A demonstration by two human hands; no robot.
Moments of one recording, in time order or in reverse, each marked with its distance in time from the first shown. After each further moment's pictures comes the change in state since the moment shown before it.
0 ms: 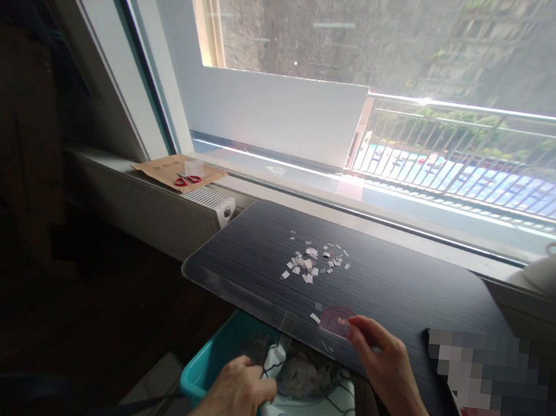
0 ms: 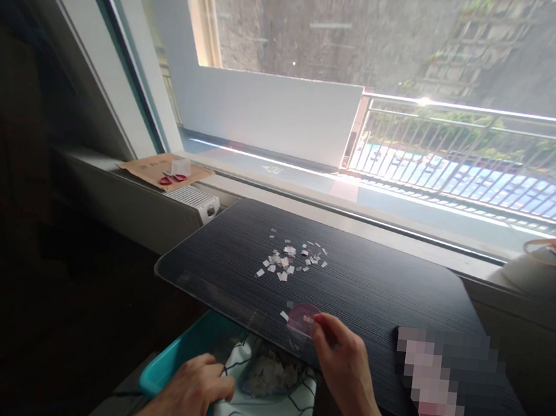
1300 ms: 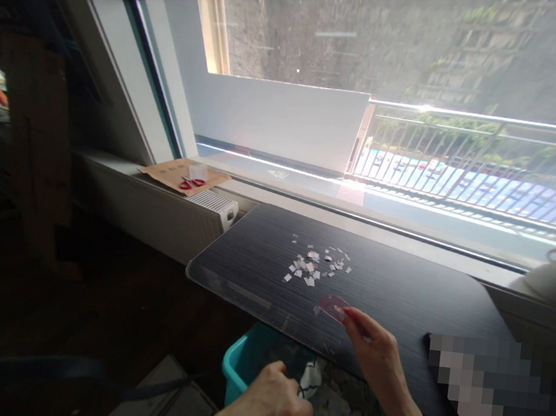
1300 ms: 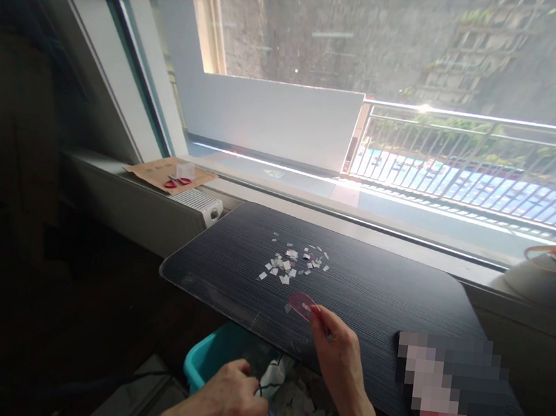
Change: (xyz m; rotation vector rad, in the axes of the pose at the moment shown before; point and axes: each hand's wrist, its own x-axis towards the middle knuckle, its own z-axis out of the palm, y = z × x) left_hand 0.032 0.038 -0.011 0.277 -0.141 0.381; right_hand 0.014 0.007 0.017 -0.007 0.041 -0.038
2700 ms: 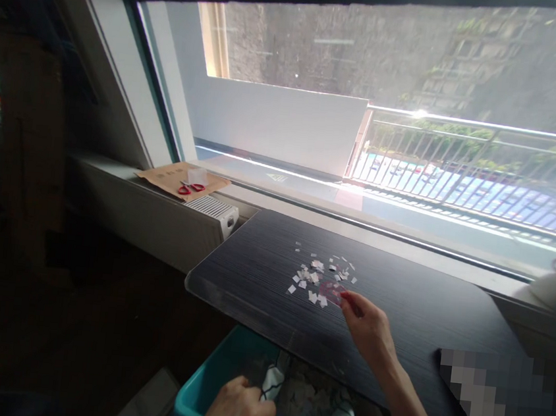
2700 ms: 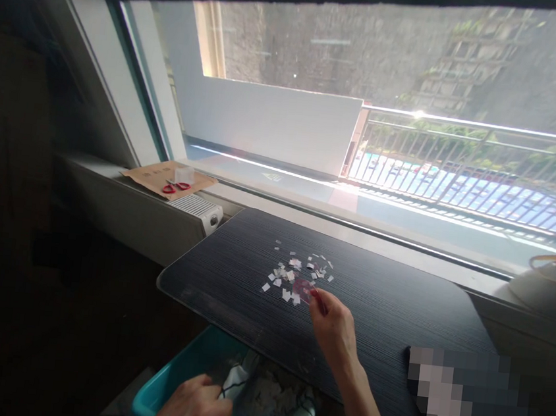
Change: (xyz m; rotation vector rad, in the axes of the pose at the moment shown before) left_hand -0.045 -0.046 0.051 -0.145 0.186 -0.320; right_hand 0.054 -0.018 0.020 -0.075 -0.020 0.009
